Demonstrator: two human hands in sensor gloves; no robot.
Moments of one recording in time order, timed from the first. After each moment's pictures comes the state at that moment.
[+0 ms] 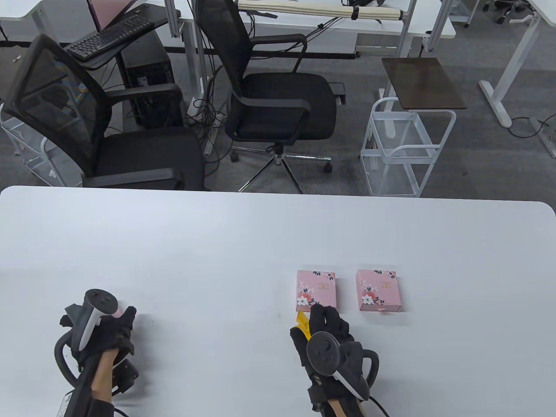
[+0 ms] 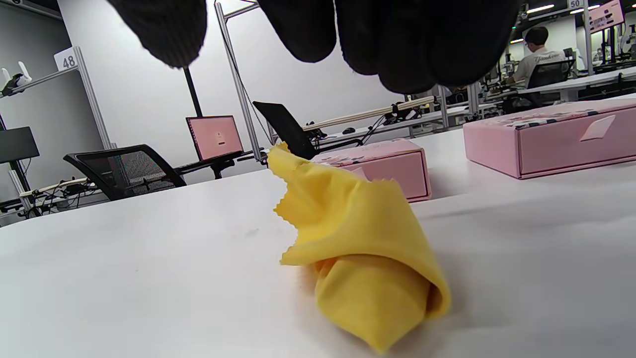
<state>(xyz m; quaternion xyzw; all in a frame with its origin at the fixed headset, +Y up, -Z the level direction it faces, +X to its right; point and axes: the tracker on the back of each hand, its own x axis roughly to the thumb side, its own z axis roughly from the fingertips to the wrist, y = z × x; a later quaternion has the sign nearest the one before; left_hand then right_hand) -0.373 -0.767 -0.327 -0.21 0.33 0.16 0.91 0.097 -0.715 -0.272 0.05 -0.05 0.99 0.15</state>
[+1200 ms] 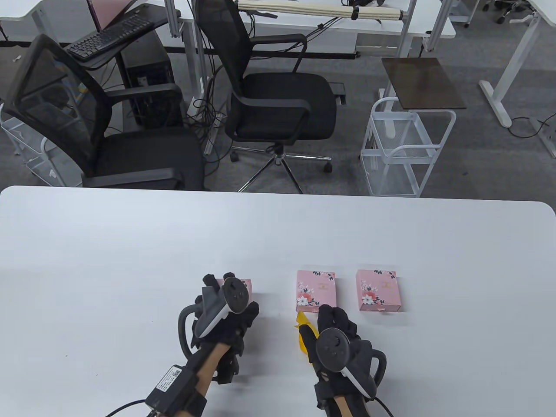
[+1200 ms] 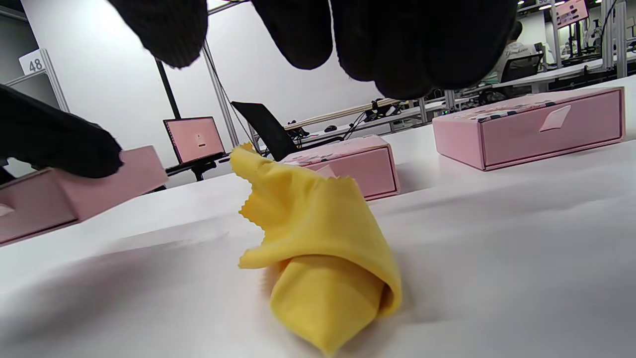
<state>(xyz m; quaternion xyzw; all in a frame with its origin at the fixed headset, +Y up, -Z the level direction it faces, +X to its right) -0.123 -0.734 -0.362 -0.14 0.05 0.10 0.98 0.113 -0.720 -0.278 0.02 -0.04 0.99 0.16</state>
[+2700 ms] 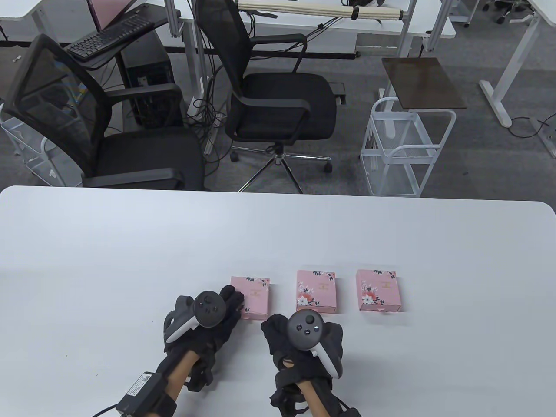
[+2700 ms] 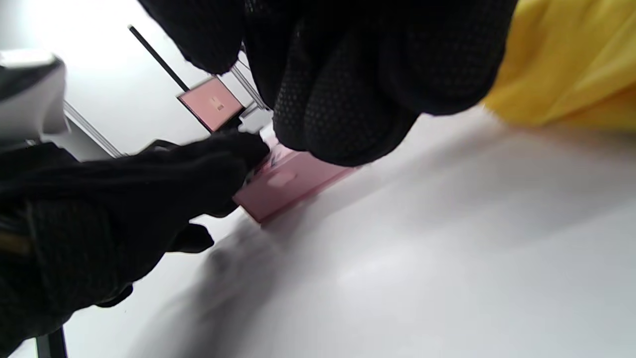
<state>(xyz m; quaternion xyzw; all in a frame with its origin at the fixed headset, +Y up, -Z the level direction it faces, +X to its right) -0.178 -0.773 -0.357 -0.16 -0.11 0.17 0.97 0.033 -0.733 -0.309 0.01 0.12 0.93 0.34</state>
